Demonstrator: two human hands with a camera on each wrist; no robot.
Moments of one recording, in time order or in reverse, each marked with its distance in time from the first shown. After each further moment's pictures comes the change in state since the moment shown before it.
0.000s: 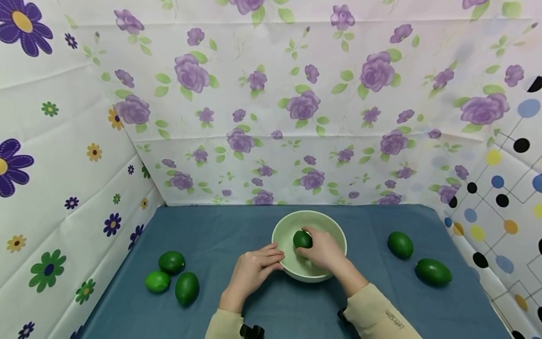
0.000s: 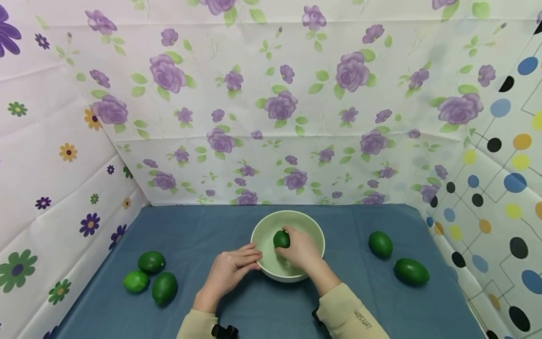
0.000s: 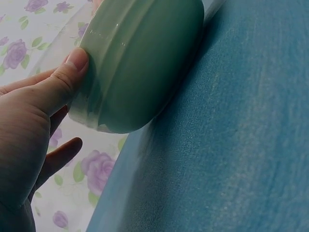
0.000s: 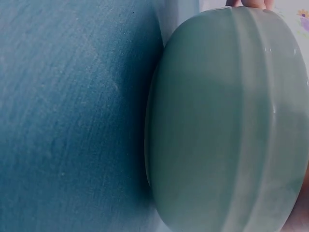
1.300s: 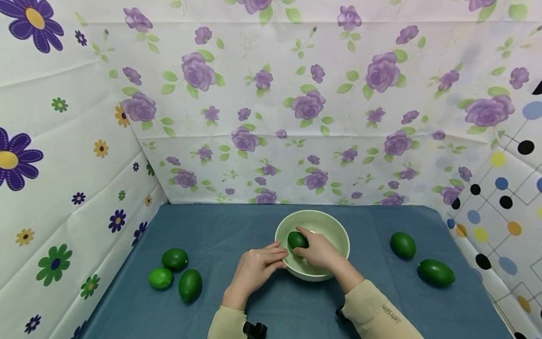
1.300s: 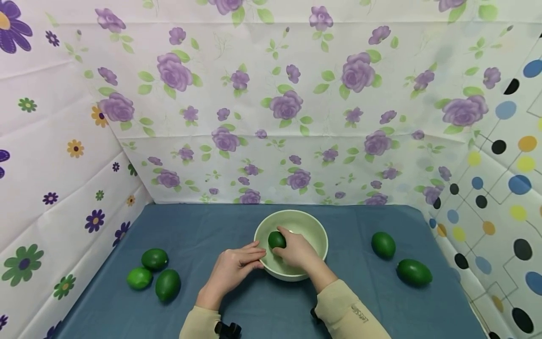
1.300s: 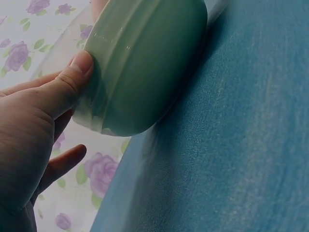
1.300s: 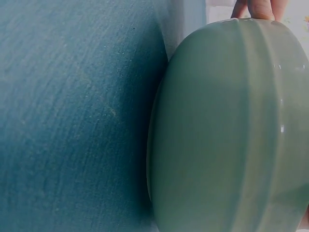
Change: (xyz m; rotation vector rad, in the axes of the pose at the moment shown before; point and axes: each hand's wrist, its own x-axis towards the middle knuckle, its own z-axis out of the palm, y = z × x) left_hand 0.000 0.001 -0.002 -0.028 -0.038 -0.061; right_hand 0.004 -0.011 0.008 0.079 -0.125 -0.018
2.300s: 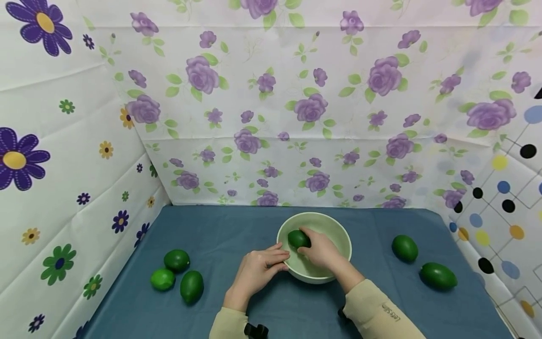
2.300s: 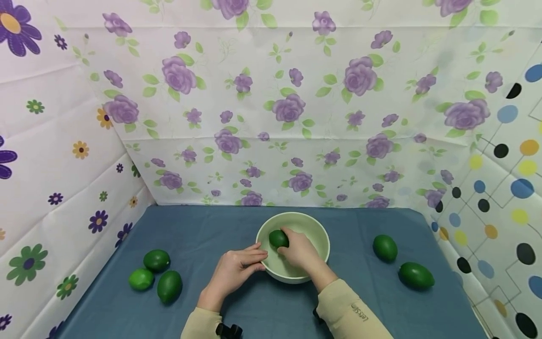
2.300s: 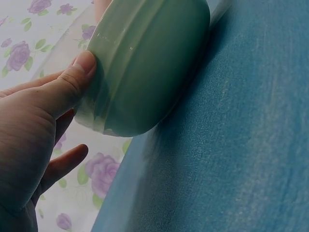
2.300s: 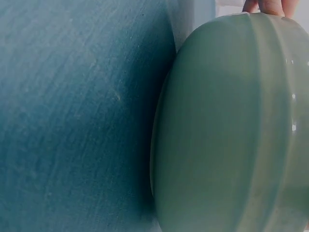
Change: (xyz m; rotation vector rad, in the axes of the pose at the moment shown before) left_hand 0.001 0.001 -0.003 -0.055 -0.032 -0.031; right_hand 0.011 0.004 0.003 -0.037 0.048 0.008
